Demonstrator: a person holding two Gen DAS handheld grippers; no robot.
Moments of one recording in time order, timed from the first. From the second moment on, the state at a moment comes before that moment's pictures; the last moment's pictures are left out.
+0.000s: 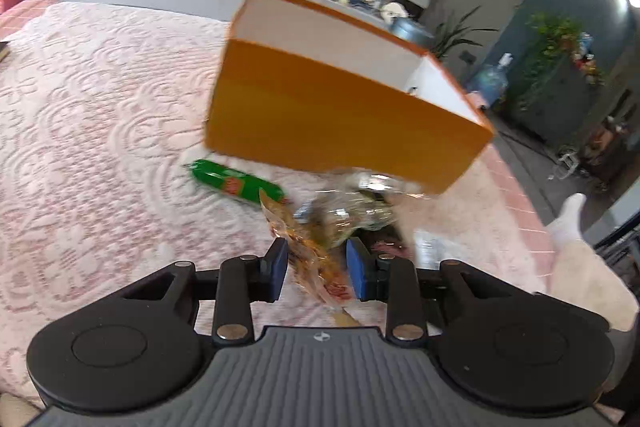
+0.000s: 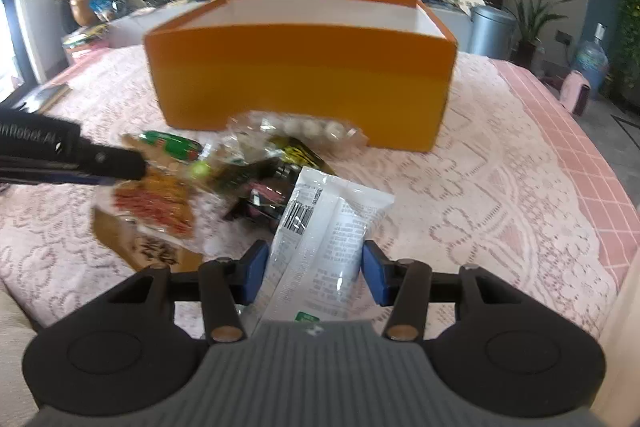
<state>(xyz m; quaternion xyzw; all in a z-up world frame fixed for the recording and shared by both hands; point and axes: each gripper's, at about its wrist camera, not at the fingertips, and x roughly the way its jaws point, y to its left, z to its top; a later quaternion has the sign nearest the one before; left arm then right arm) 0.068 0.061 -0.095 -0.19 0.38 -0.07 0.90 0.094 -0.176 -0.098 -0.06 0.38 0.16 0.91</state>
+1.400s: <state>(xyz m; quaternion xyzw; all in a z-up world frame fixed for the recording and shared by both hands) 0.073 0.069 -0.110 -0.18 0.39 -0.03 0.90 0.080 -0.158 -0.101 -0.09 0.39 0.21 0.89</state>
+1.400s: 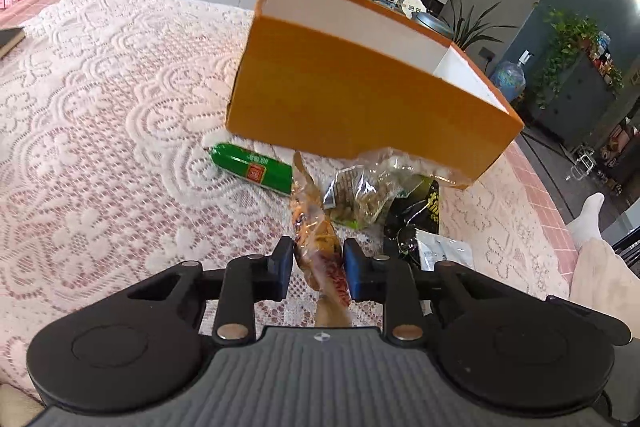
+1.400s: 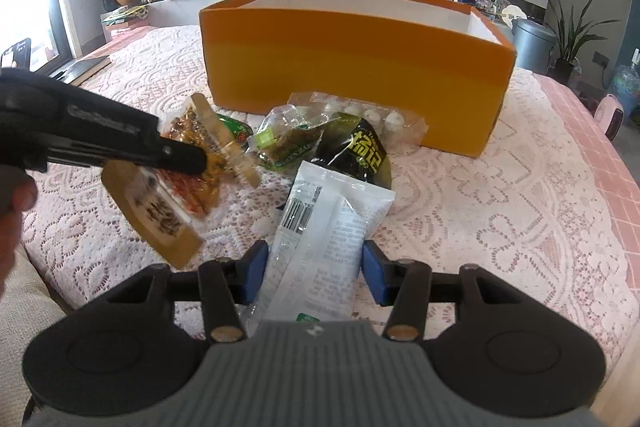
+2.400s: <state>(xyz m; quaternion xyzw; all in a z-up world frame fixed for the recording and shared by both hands) 0.130 0.072 0.010 -0.13 0.28 -0.08 0.95 0.169 -0.182 0.022 -0.01 0.34 0.27 0.90</state>
